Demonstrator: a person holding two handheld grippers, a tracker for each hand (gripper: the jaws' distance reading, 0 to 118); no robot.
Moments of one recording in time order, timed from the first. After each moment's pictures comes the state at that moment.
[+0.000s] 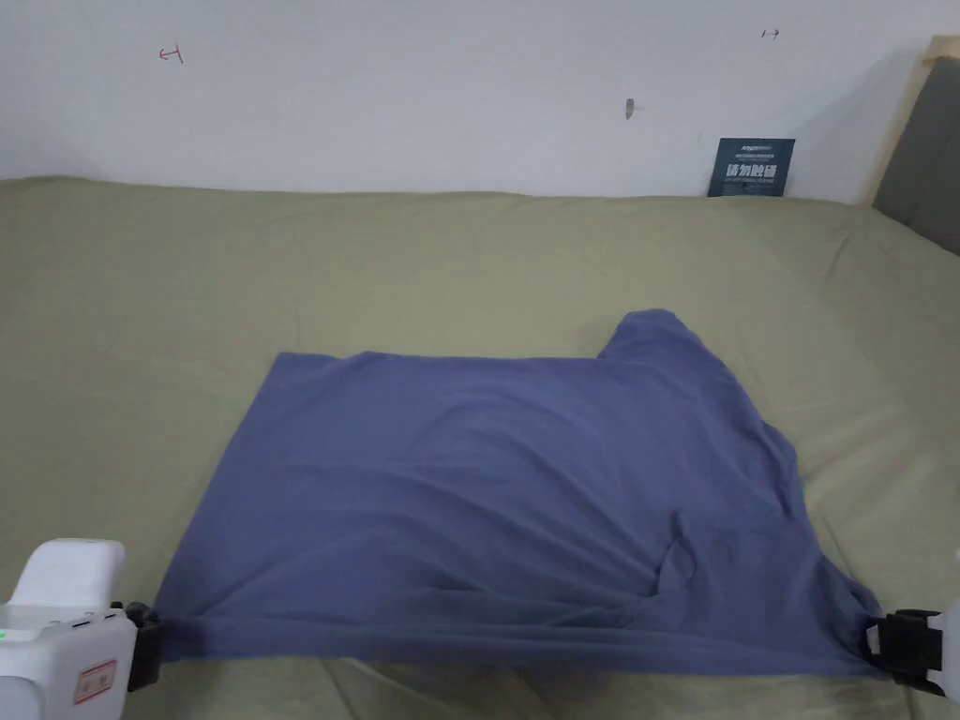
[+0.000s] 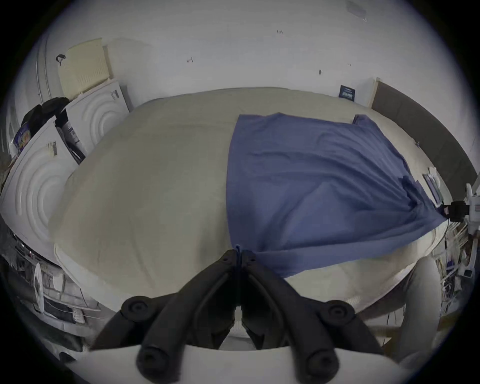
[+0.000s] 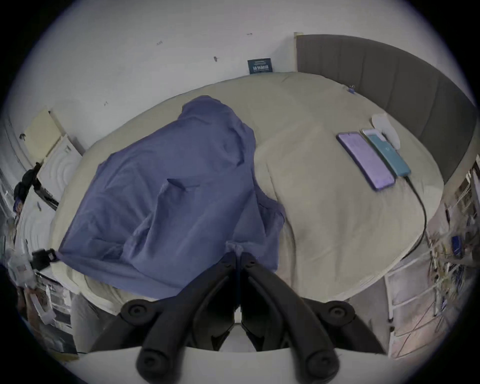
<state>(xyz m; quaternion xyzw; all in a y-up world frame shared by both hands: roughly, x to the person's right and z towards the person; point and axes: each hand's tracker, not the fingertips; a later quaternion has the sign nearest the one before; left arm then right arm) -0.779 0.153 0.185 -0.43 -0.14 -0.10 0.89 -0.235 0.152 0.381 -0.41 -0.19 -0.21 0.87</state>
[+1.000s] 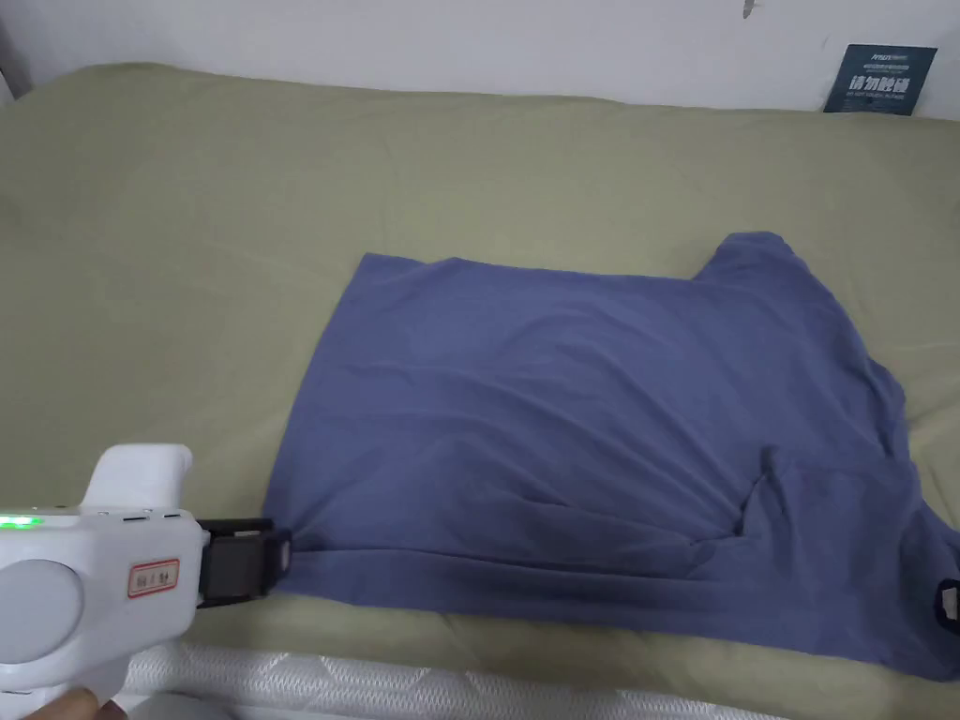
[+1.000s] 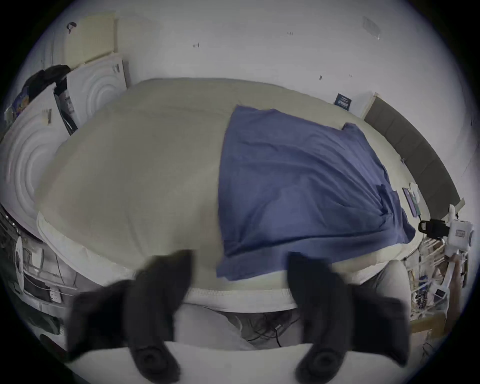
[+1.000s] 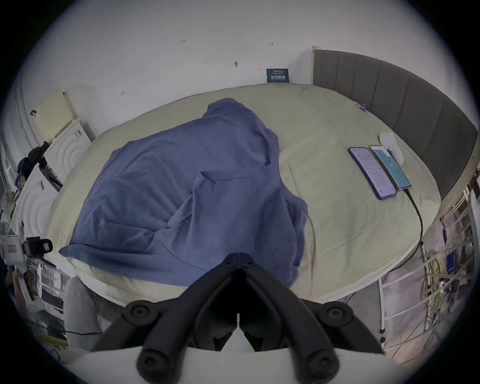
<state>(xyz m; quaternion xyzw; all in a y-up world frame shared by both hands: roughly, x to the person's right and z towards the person) -0.795 0.171 0.207 -0.47 -0.16 -0.02 0.87 -0.286 0.176 0.382 -0.41 -0.17 -0.15 0.88</state>
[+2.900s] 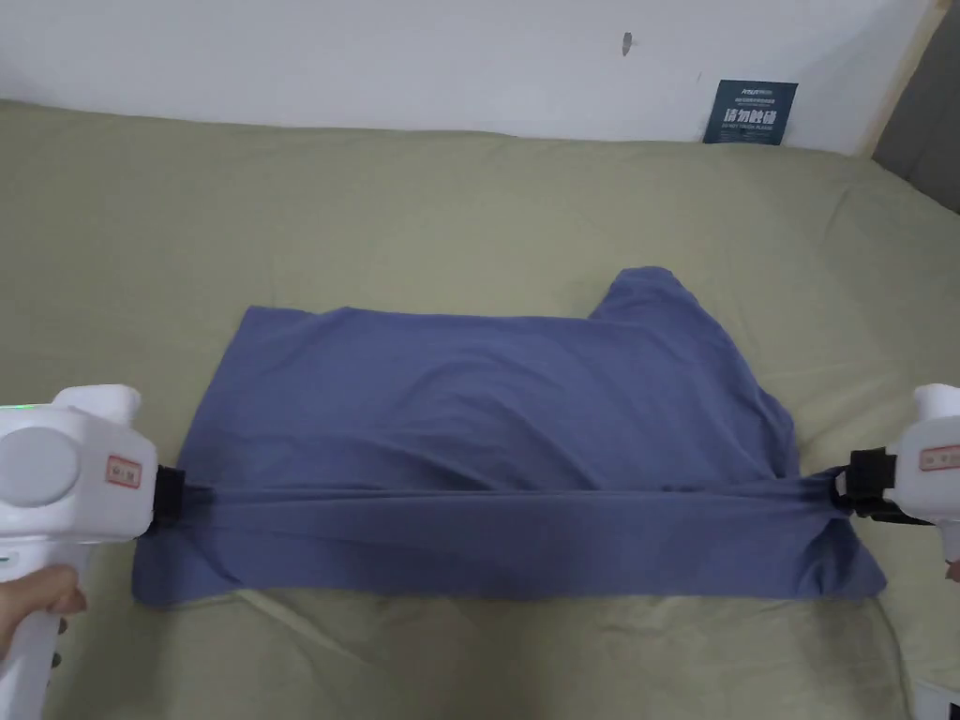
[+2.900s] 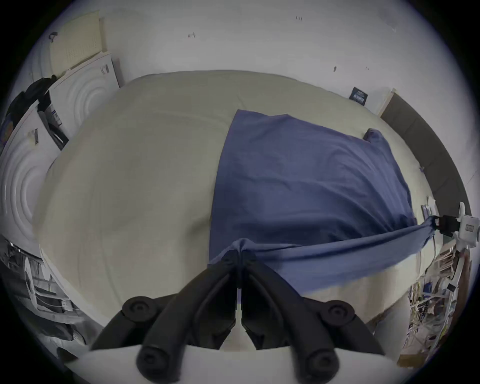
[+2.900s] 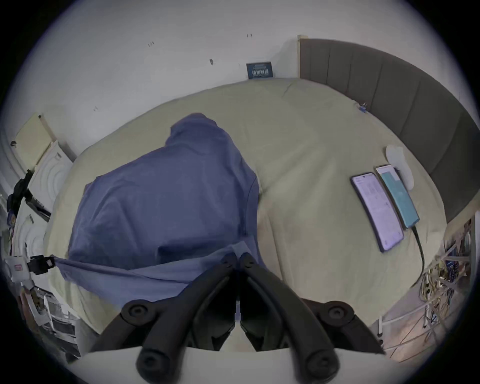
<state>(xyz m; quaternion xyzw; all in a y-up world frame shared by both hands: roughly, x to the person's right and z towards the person) -0.735 0.164 0.046 -0.50 -0.13 -0.05 0.85 -0.186 0.182 0.257 -0.43 -0.20 -0.18 0.86</state>
